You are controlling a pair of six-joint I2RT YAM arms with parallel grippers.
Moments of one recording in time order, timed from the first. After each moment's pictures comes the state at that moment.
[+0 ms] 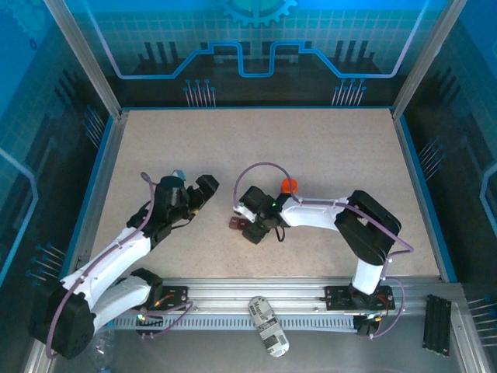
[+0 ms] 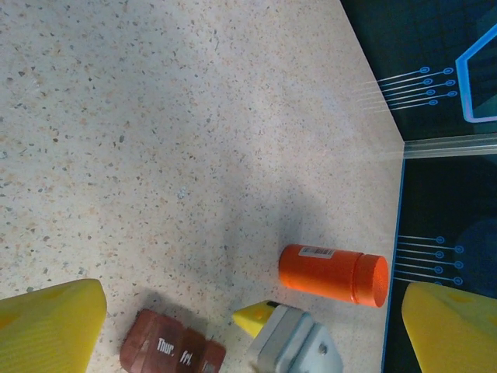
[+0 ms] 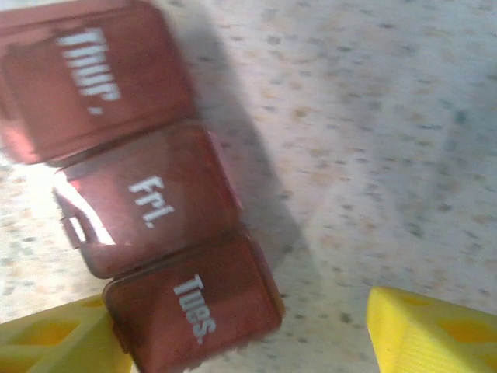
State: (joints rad) left arm -0.38 0.97 0.55 -0.15 0.11 -1.15; right arm 0.90 1.79 1.04 -0.46 0.09 -0.05
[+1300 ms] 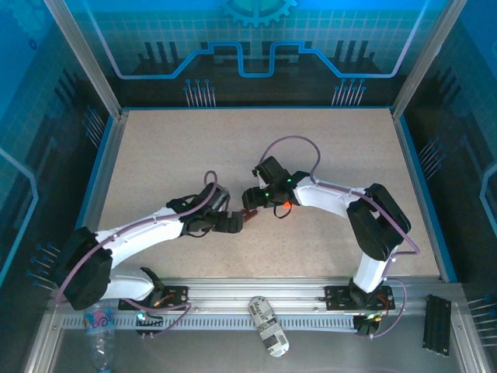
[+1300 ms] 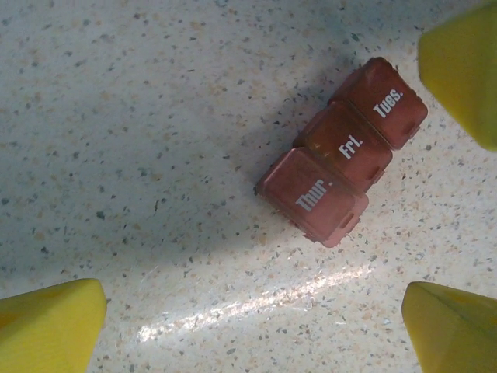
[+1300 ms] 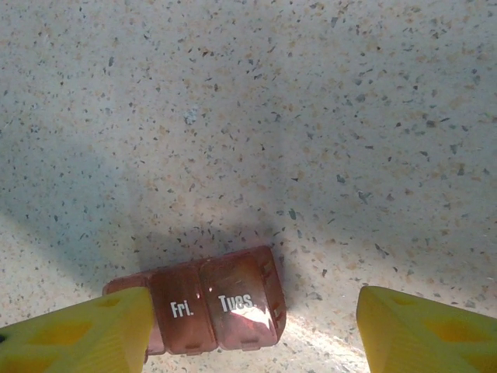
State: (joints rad) left arm -0.70 1.33 0.76 -0.52 -0.06 -0.58; right arm 0.71 1.76 1.13 -0.40 -0.12 0.49
